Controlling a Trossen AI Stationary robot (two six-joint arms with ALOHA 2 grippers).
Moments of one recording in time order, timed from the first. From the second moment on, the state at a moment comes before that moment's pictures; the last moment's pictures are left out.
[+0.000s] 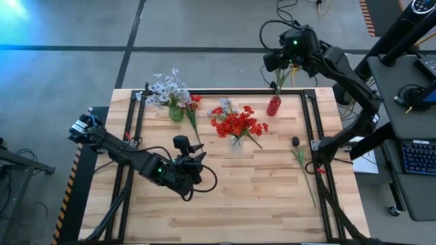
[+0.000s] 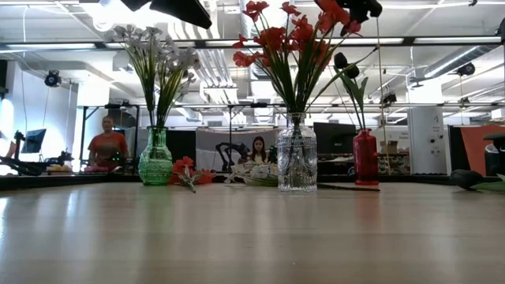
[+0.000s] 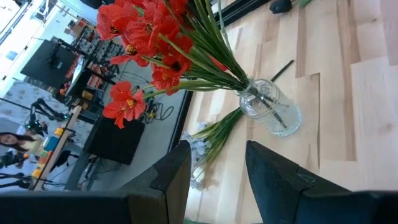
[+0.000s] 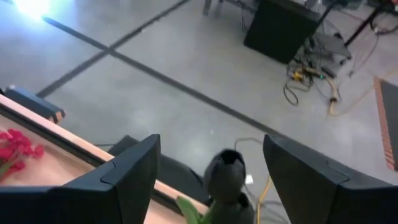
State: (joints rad) left arm -0.49 1.52 1.22 -0.61 -1.07 -0.03; right arm -0.65 1.50 1.93 -1.01 0.50 0.10
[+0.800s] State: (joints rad) left arm -0.43 1.52 1.21 -0.61 -1.07 0.02; right arm -0.73 1.62 1.95 -1.12 0.46 0.16
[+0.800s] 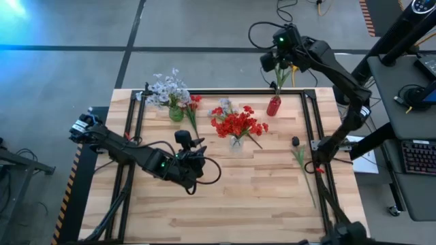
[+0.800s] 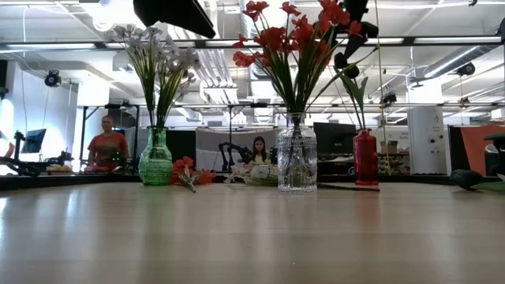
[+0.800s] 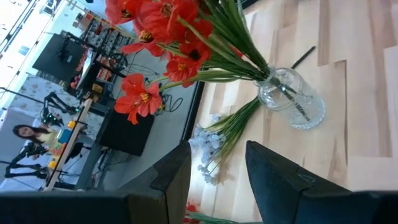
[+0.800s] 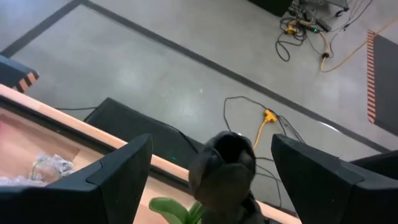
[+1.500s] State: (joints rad) left arm -0.42 1.52 1.21 -0.61 -1.07 0.02; right arm -0.73 1.63 1.95 -1.13 0.46 0.16
